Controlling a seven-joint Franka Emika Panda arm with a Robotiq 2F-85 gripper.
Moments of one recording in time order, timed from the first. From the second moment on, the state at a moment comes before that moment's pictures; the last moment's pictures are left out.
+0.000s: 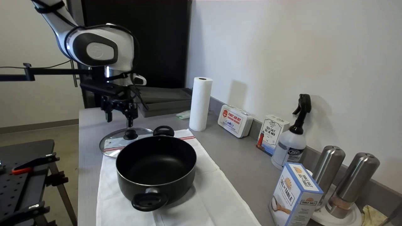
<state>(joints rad) 0.16 0.10 0.10 -2.55 -0.05 2.58 -0.40</state>
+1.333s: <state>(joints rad) 0.15 0.38 0.16 -2.39 -0.18 2.72 -0.40</state>
